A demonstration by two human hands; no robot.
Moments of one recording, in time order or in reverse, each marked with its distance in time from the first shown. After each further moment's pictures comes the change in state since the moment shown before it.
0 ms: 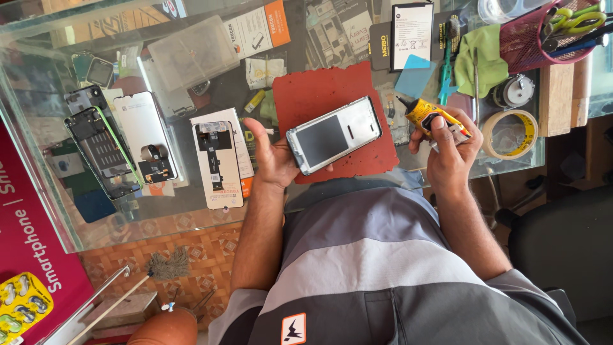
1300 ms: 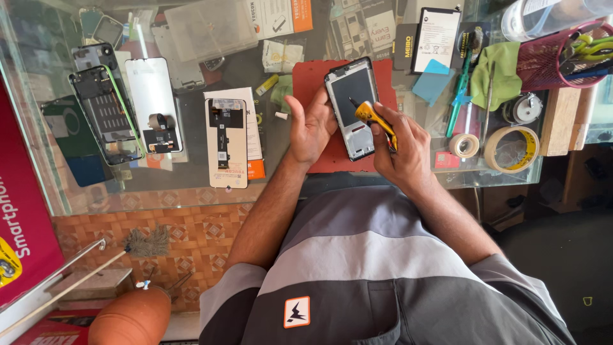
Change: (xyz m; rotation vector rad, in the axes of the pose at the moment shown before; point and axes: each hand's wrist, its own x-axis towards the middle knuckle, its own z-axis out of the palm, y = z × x) left_hand 0.042 -0.012 0.034 0.264 0.010 0.298; right_hand 0.005 -0.014 0.084 -0.947 -0.406 -0.589
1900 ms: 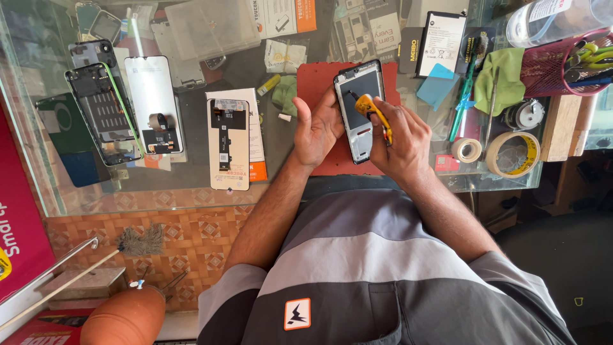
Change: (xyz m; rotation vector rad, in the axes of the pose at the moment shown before) left_hand 0.002 0.001 0.002 -0.061 -0.086 0.011; right_hand 0.017 0.008 0.015 -0.138 0.011 -0.057
